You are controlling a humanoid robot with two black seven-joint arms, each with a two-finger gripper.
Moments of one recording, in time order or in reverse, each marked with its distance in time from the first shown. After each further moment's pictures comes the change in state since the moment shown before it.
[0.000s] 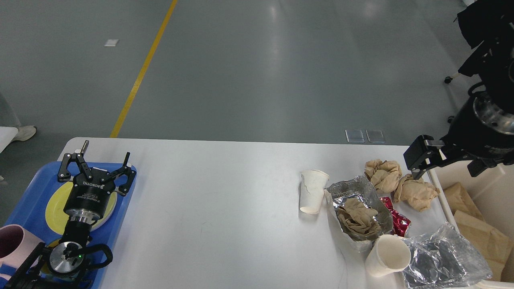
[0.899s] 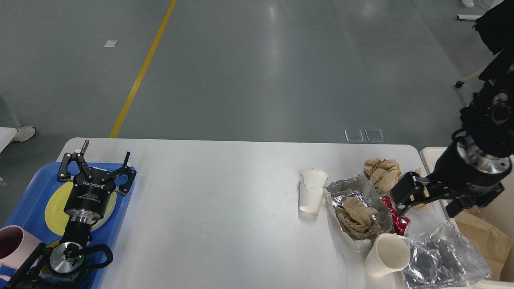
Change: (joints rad) left arm 0.000 0.000 0.000 0.000 0.001 -0.005 0.000; right arm -0.419 -0.168 0.262 -0.012 -0.064 -0.153 -0.013
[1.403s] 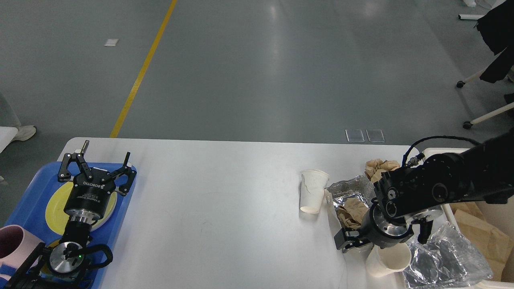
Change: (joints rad) left arm 0.000 0.000 0.000 0.000 0.000 0.001 0.000; right arm -0.498 0.228 0.155 -0.156 -0.060 -0.396 -0.143
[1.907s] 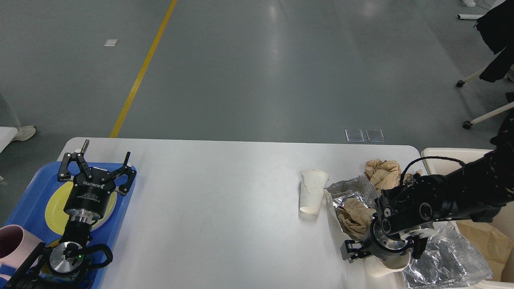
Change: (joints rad) left arm 0.000 0.000 0.000 0.000 0.000 -0.002 0.000; right arm -0.121 0.022 -0.007 -0.090 -0.005 -0.030 -0.015
